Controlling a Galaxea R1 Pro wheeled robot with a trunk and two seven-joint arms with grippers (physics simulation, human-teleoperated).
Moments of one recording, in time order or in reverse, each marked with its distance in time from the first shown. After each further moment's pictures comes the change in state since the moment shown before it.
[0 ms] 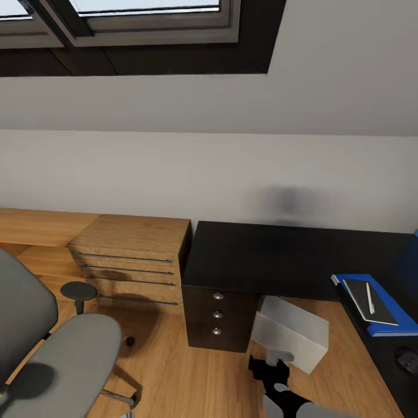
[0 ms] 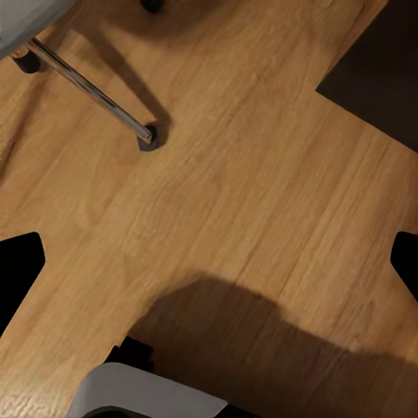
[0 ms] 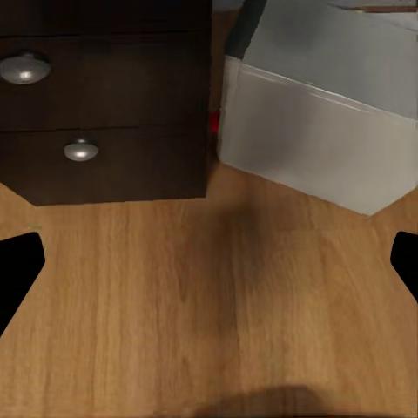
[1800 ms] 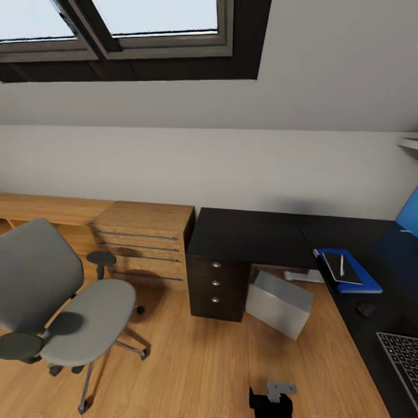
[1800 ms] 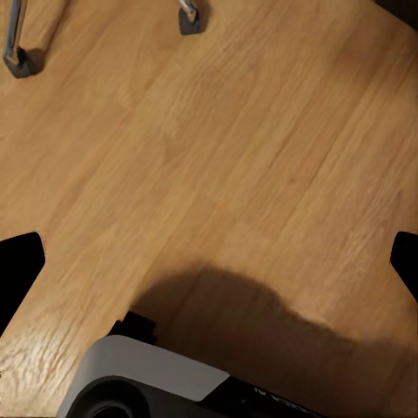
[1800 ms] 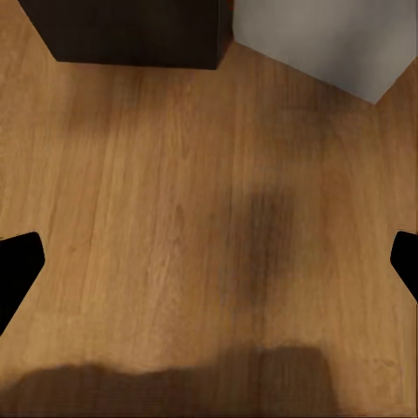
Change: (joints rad) left arm 0.000 0.001 0.002 0.048 0.000 -0.002 -0.002; right arm 0.133 -0.007 0.000 0.007 0.060 -0.069 0.070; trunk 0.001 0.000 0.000
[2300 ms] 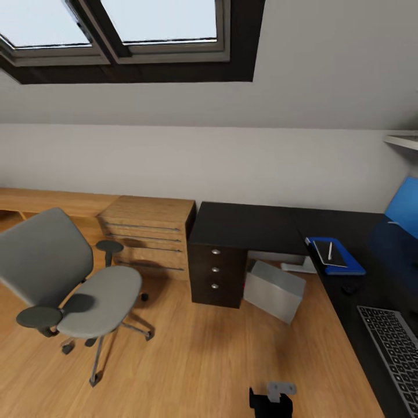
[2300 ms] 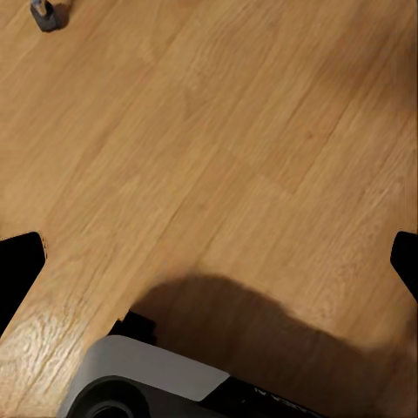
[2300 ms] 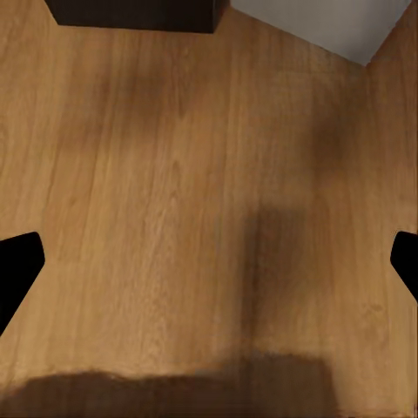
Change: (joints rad) left arm 0.000 0.000 0.000 0.000 0.000 0.000 0.000; right arm 0.000 0.000 0.000 0.000 0.000 0.000 0.000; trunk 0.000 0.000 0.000
